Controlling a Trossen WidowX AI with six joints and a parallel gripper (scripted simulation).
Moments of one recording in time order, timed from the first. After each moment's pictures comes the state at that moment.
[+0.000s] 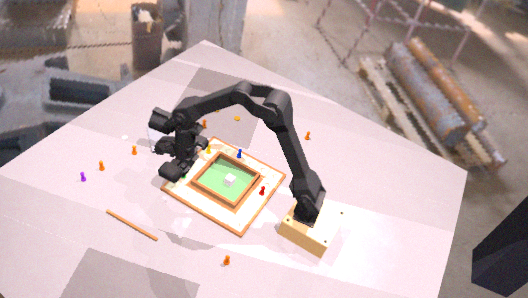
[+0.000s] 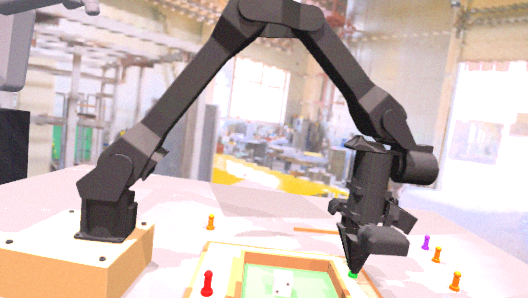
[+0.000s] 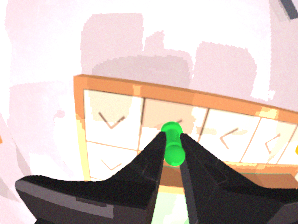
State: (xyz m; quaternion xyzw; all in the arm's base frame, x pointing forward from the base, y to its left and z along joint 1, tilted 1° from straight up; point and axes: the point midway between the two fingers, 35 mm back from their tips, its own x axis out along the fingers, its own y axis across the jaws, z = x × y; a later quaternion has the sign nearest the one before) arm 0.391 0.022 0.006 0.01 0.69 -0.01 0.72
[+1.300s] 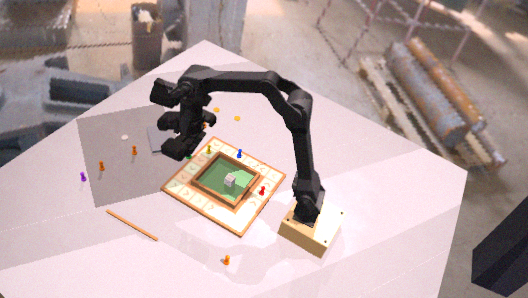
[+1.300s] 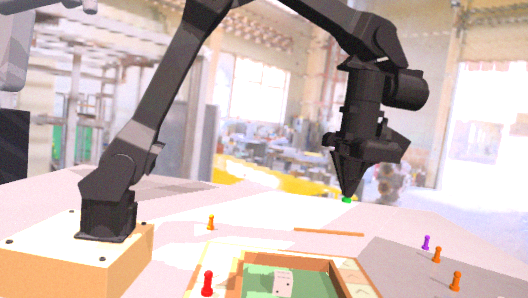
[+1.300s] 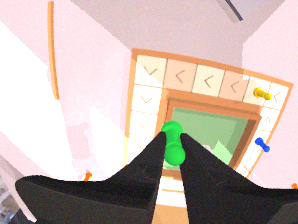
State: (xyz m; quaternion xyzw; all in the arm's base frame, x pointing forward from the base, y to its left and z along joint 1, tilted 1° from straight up) arm 0.361 0.042 0.126 0.01 0.69 -0.01 0.72
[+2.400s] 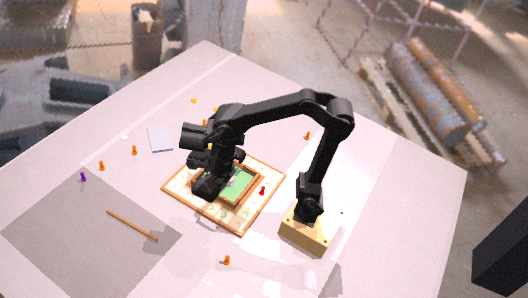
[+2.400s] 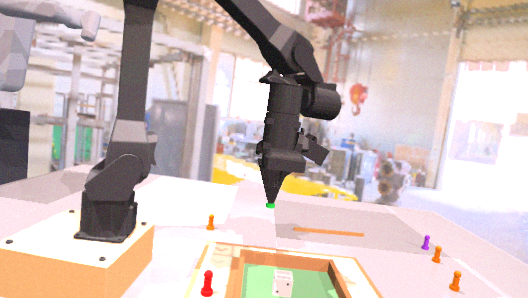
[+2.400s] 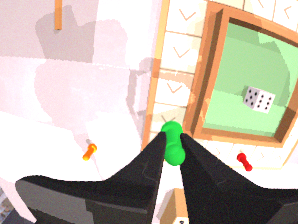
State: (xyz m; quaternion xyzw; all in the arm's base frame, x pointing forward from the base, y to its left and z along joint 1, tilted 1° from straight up) arm 0.245 0.089 0.086 0.01 0.70 -0.01 0.72
